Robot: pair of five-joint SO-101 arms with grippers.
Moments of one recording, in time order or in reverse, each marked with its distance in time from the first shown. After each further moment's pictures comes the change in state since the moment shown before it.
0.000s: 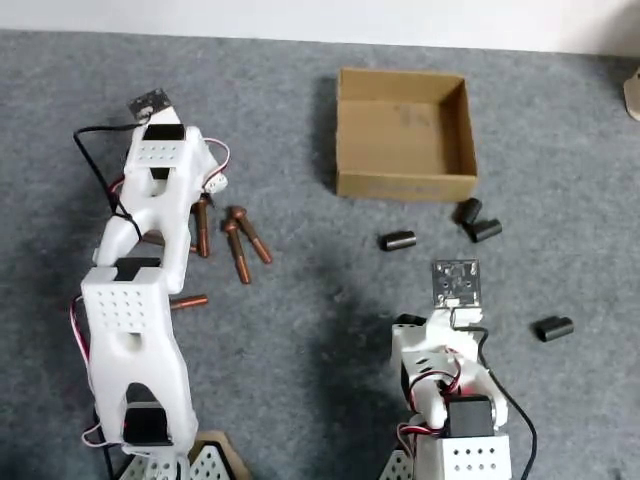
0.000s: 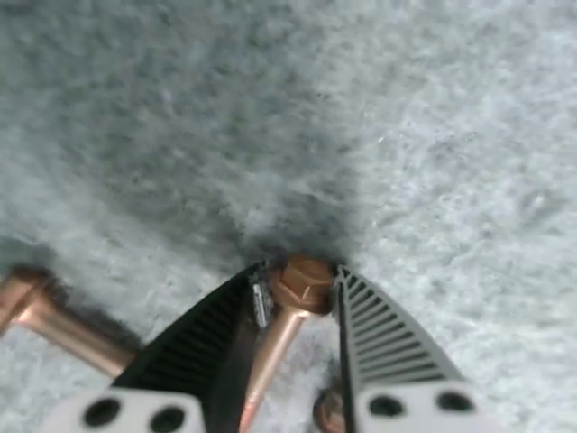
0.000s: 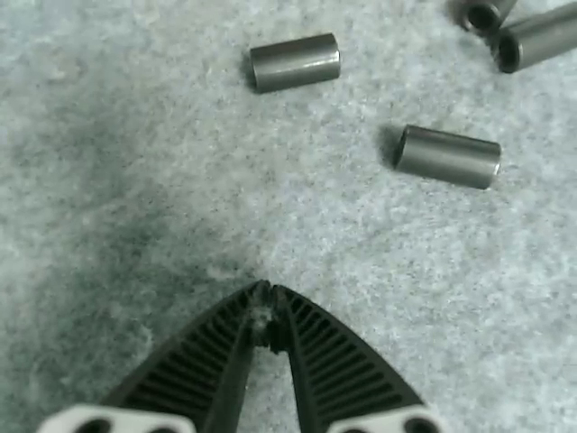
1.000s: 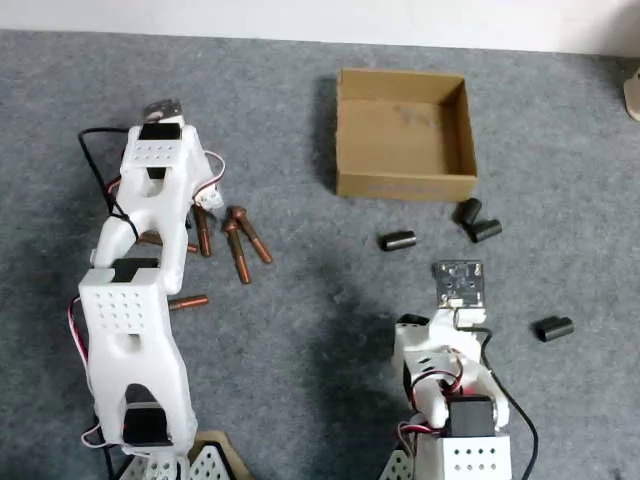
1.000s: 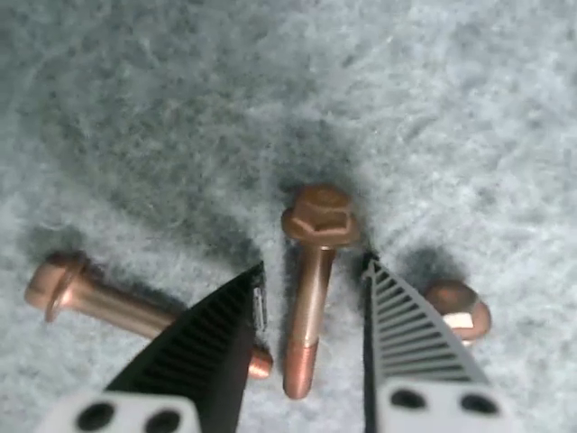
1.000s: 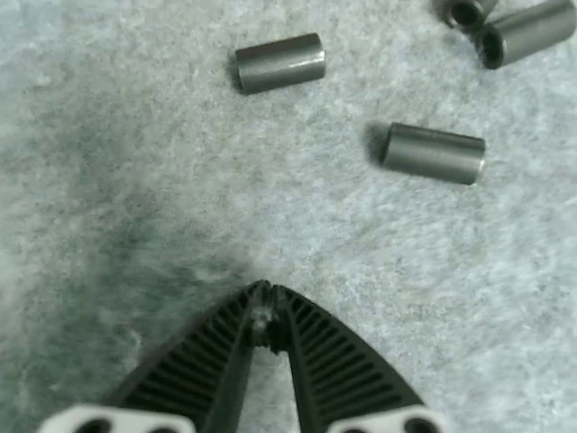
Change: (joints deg) left arm 0.0 -0.1 0.3 9.5 -13.9; right arm 1.7 0.0 0.0 0.0 0.0
